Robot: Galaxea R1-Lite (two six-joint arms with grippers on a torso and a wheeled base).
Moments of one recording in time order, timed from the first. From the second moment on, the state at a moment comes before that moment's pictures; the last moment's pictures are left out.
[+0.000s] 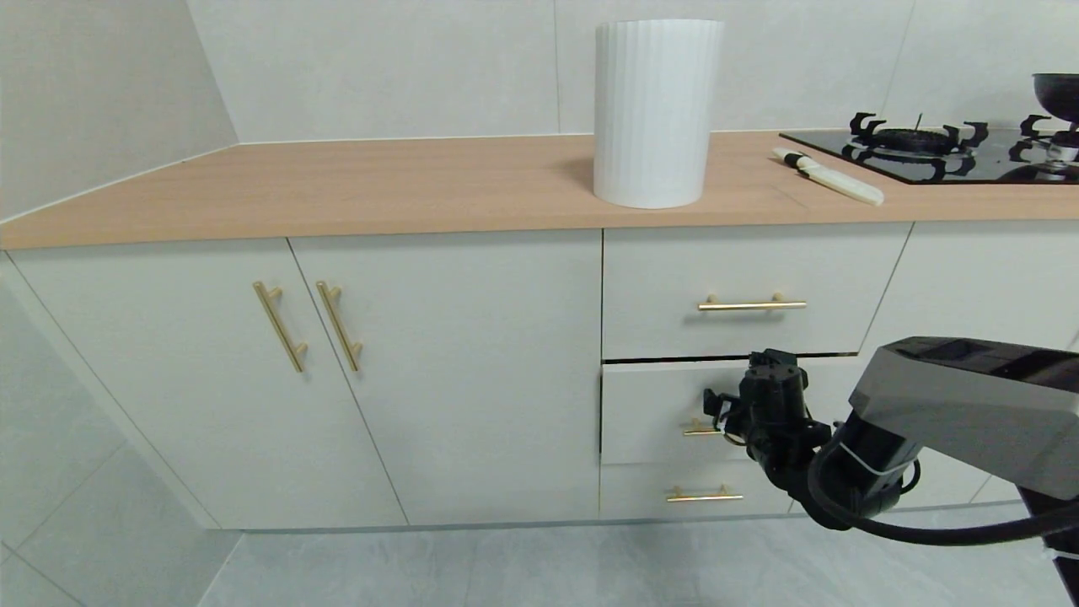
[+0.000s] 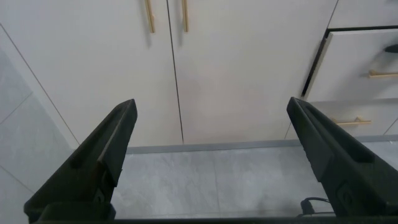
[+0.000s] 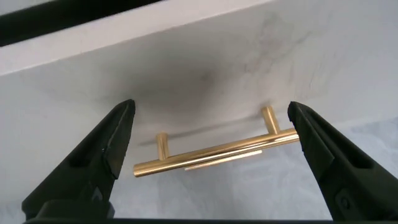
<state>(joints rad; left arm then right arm) -0.01 0.00 0.00 0.00 -0.02 0.01 0.36 2.41 -0.96 -1.07 -0.47 0.38</state>
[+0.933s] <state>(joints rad) -0.01 0.00 0.00 0.00 -0.02 0.01 0.33 2.46 -1.02 -1.13 -0.52 0.38</state>
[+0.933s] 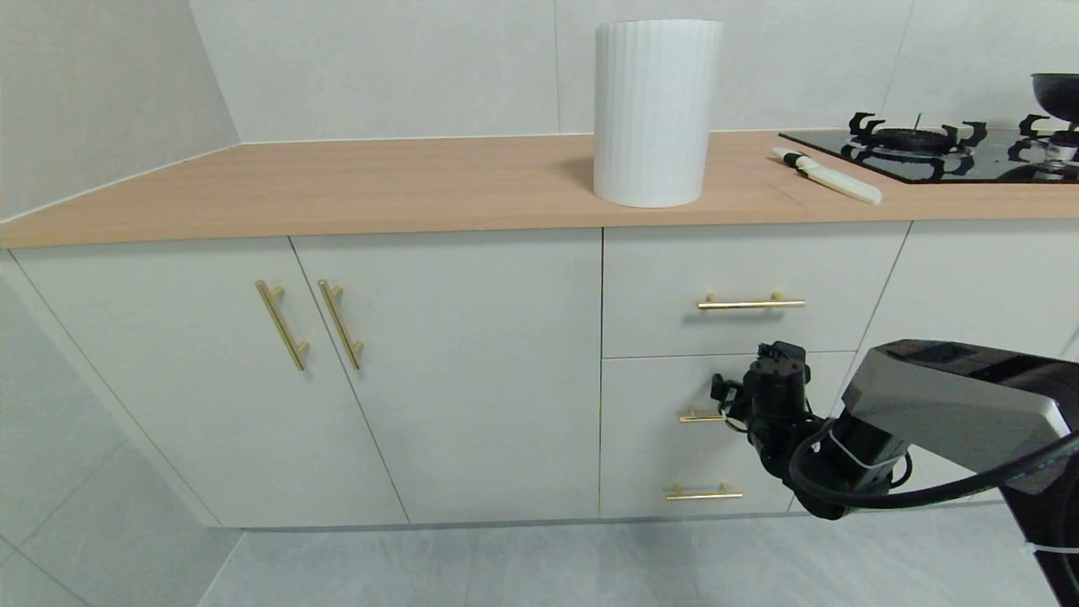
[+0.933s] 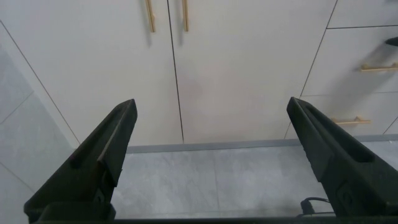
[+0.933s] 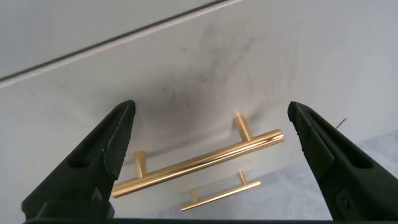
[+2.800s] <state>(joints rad) -0.01 0.00 0.00 0.00 -0.01 0.01 0.06 0.37 -0.08 -0.27 -0.50 -0.04</state>
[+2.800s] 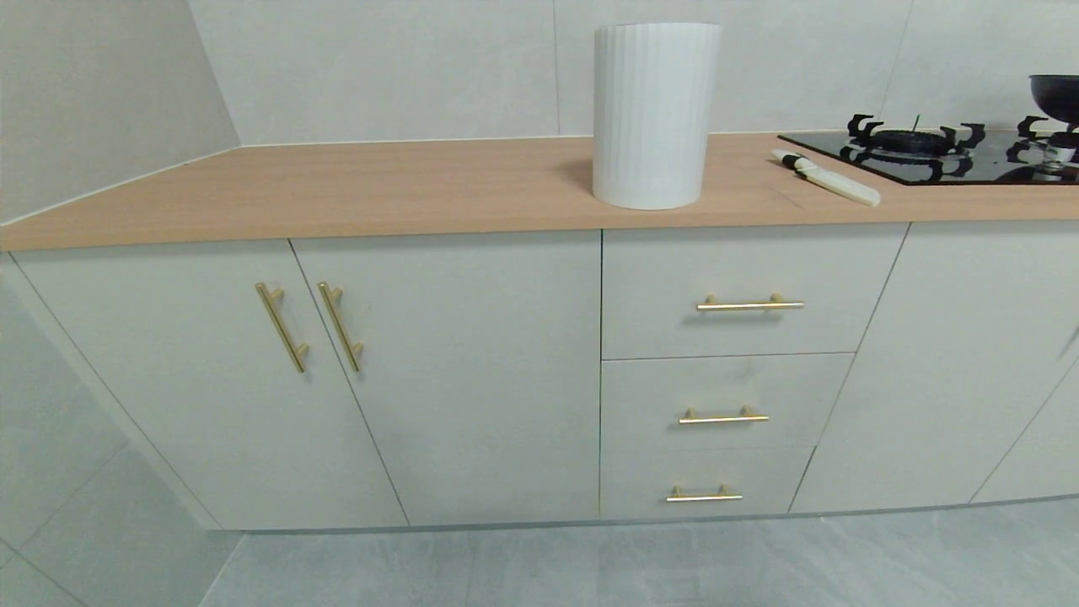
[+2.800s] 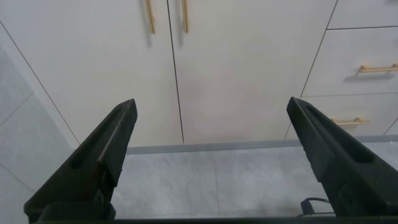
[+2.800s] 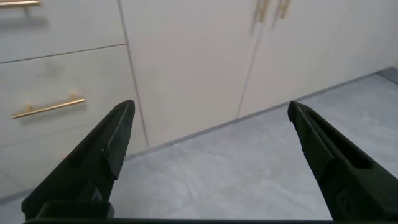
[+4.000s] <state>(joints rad) -0.01 0.00 0.00 0.00 -0.01 0.01 0.00 0.00 0.00 -0.04 0.05 0.05</state>
